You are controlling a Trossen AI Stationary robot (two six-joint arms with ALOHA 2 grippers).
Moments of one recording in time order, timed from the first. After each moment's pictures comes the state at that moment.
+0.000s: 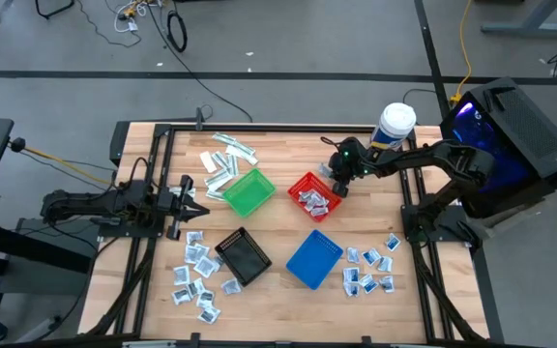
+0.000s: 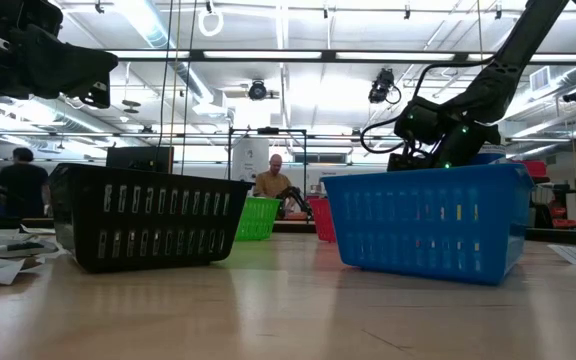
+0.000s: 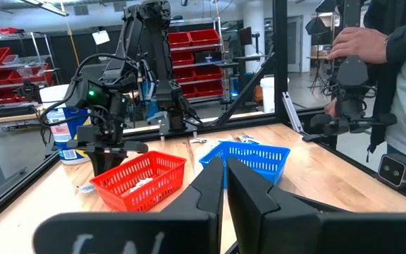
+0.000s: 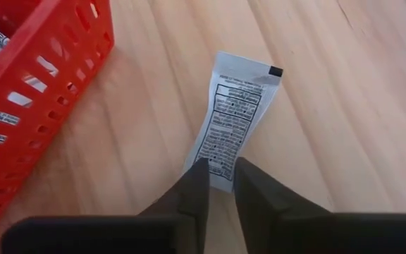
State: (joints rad) left arm -0.01 0.01 0.01 0.09 0.11 0.08; right arm -0.60 1.58 0.60 -0.01 -0.12 -0.27
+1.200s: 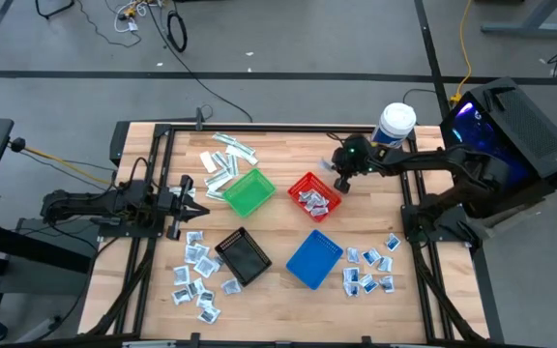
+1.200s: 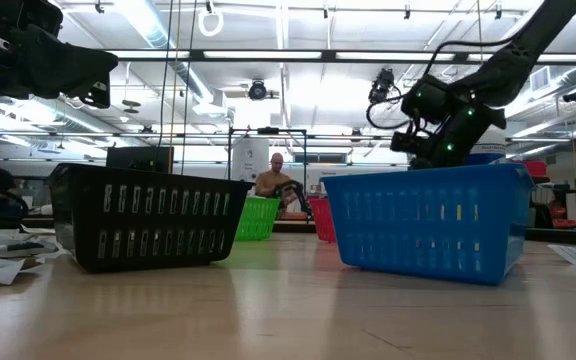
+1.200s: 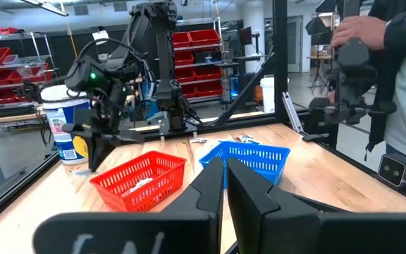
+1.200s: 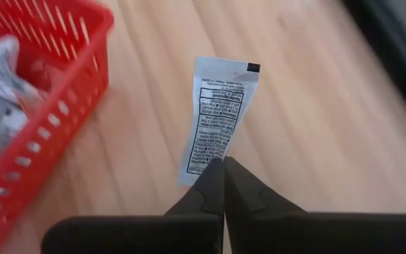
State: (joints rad) left arm -0.01 0.01 0.01 0.09 0.11 0.08; right arm -0.60 1.44 0.59 -0.03 -0.07 -0.28
